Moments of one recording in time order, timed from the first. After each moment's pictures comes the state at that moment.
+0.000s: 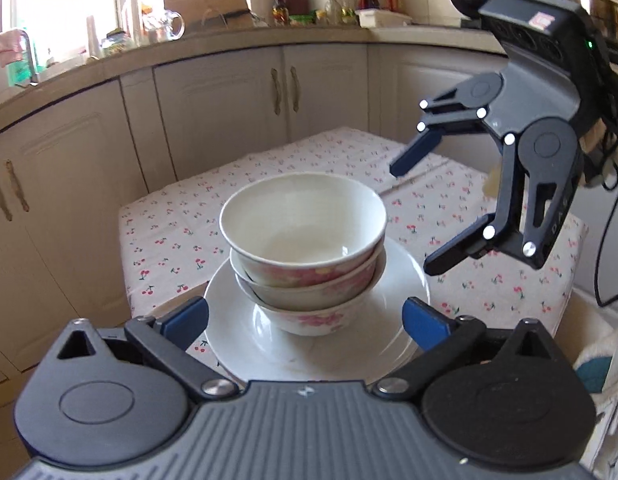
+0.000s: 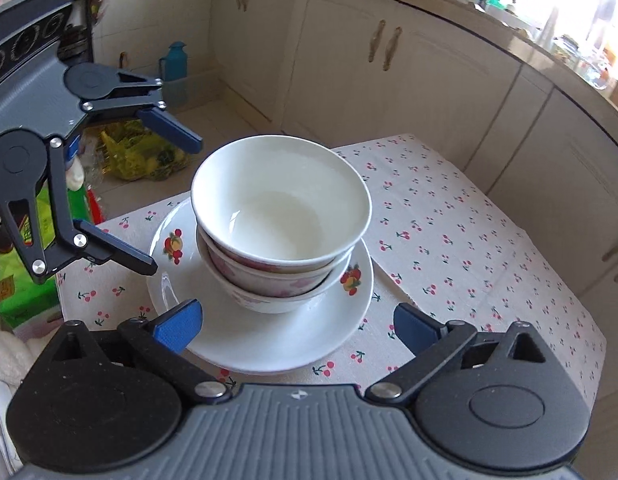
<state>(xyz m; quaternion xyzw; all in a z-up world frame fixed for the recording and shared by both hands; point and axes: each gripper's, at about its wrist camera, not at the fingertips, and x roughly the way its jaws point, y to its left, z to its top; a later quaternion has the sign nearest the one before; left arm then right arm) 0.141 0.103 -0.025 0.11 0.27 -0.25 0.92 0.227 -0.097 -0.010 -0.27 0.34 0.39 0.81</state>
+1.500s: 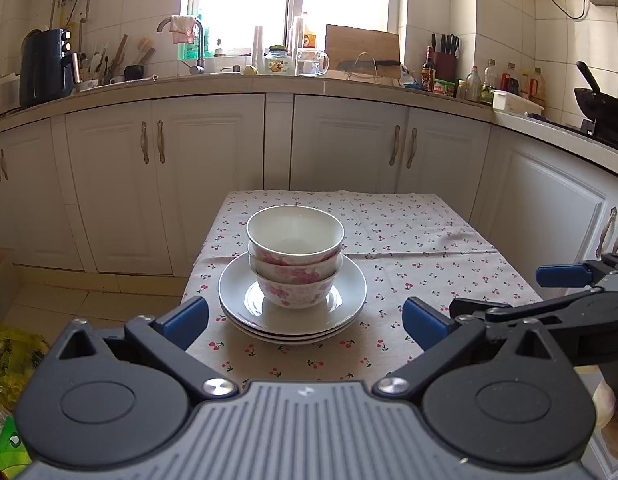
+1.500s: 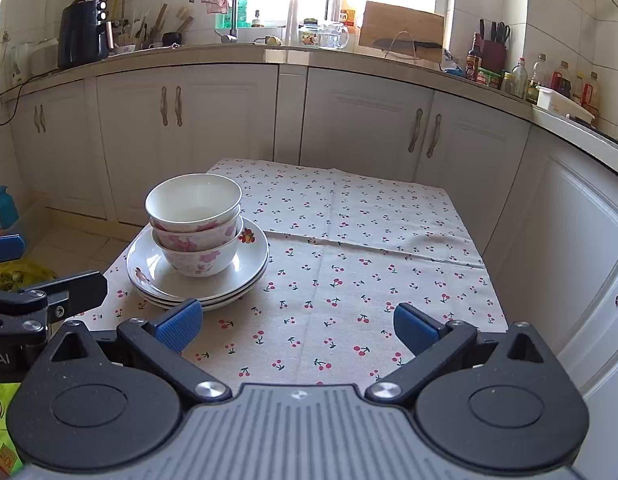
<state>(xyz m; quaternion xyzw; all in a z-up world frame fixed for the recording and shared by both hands) 0.006 0.025 0.027 -0.02 0.25 -0.01 0.97 0.061 -0.159 0.016 -0.07 0.30 0.10 0.95</state>
